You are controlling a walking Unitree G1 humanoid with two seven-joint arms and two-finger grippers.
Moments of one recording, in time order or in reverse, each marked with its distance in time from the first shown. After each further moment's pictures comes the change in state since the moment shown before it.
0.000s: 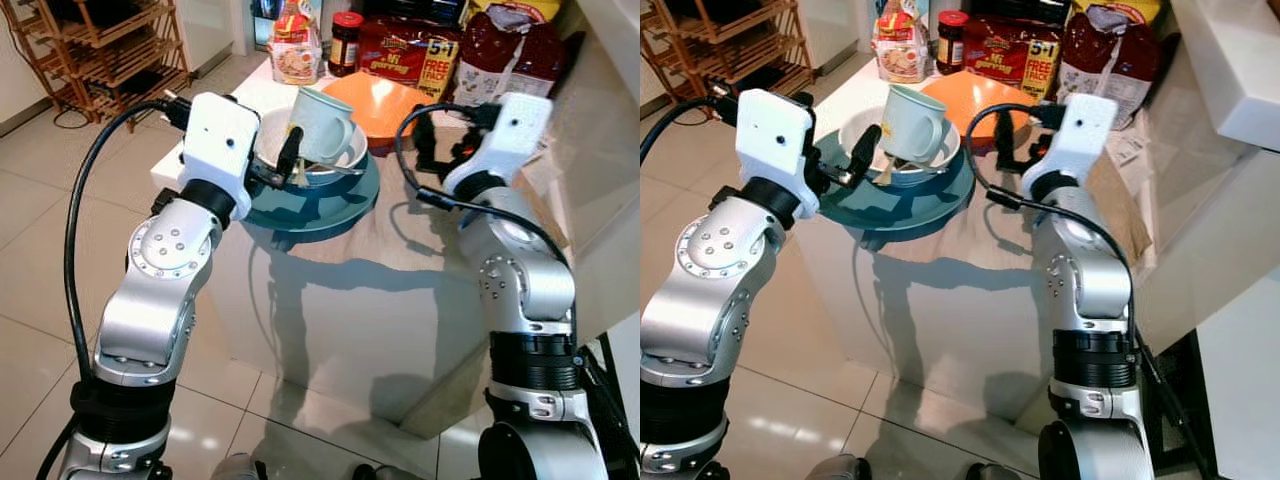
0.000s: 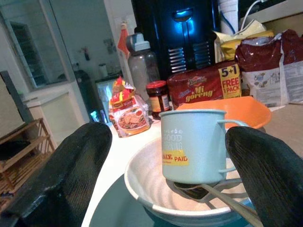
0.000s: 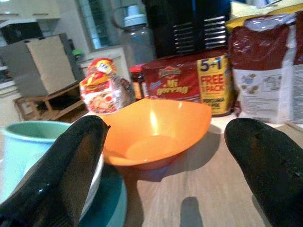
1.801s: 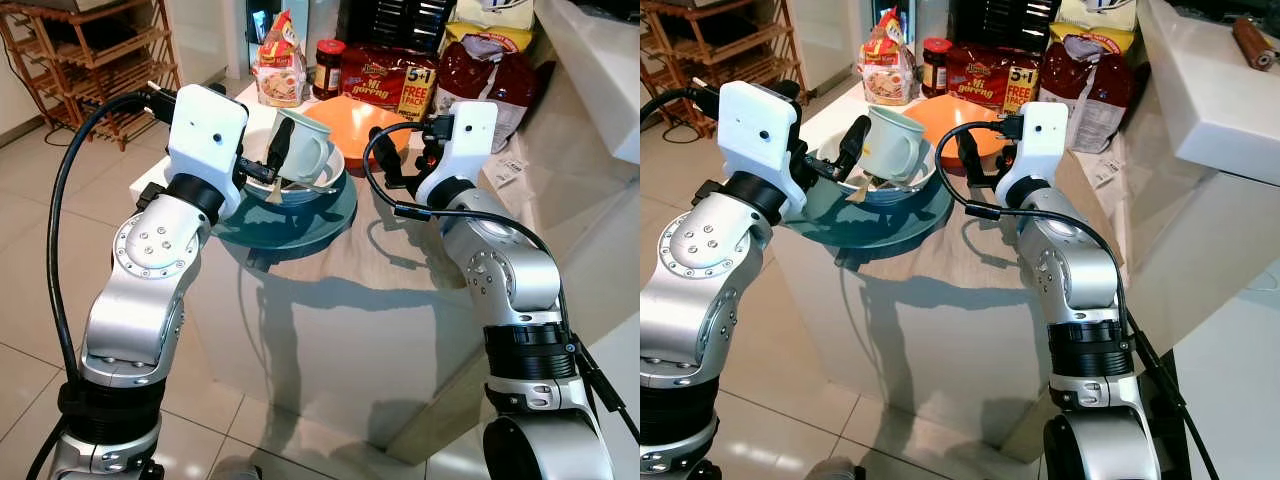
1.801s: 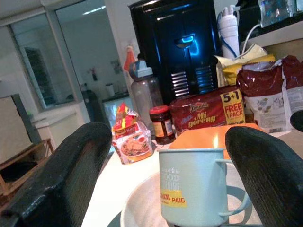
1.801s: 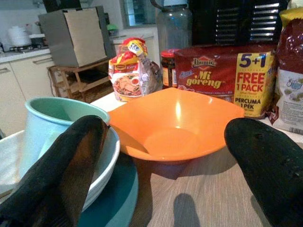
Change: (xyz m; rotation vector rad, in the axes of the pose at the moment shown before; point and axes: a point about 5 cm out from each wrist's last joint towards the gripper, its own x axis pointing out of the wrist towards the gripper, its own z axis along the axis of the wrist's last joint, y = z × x) left arm -0.003 0.006 0.006 0.041 -0.033 0.008; right arm 0.006 0.012 -0.015 -0.036 0.125 0.154
